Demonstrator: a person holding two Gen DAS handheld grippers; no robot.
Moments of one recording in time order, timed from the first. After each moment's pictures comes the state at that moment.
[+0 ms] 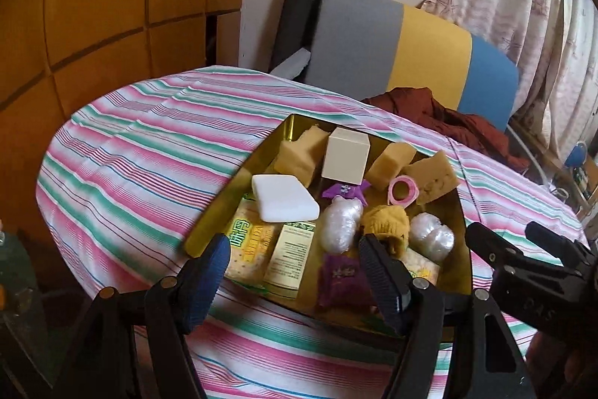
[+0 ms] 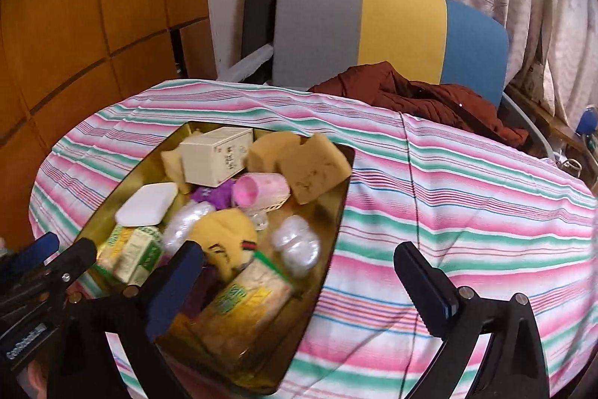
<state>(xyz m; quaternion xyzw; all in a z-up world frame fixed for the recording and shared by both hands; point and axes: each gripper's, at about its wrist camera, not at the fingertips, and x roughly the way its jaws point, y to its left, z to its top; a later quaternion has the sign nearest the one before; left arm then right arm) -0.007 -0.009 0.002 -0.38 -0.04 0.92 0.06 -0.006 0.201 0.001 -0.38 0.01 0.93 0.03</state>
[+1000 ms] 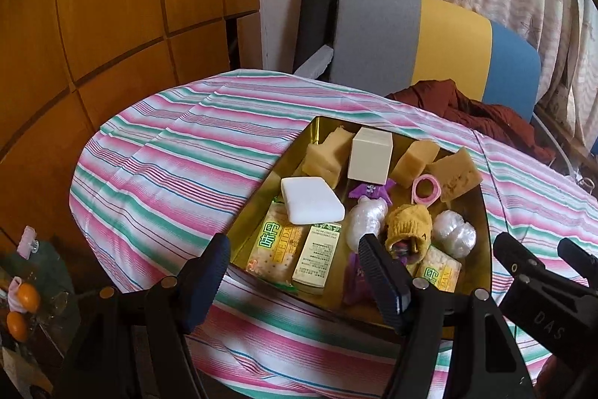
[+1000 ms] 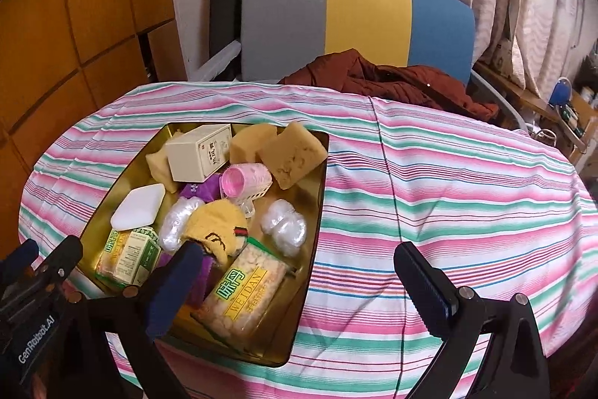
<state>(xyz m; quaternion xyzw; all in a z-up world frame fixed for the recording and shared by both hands) -0.006 -0.004 0.016 -0.39 0.00 0.92 0.00 0.007 0.198 0.009 -0.39 0.03 0.91 0.09</state>
